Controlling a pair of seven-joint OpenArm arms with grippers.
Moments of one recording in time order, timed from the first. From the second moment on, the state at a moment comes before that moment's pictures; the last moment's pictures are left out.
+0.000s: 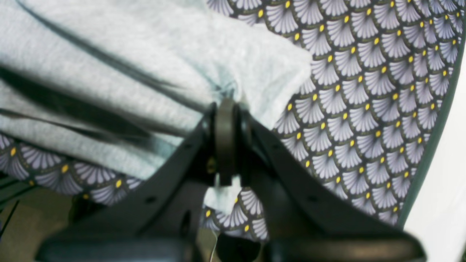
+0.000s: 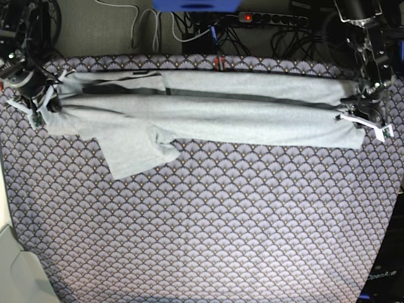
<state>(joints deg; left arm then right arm) 9.5 -16.4 -24.1 80.6 -21.9 -1.0 31.6 -22.7 17.6 28.6 104.5 10.3 40.4 -43.2</state>
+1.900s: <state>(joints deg) 9.5 -15.8 -24.6 73.5 -24.3 -3.4 24.1 -18.3 18.5 30.7 104.4 9.3 39.9 -43.7</state>
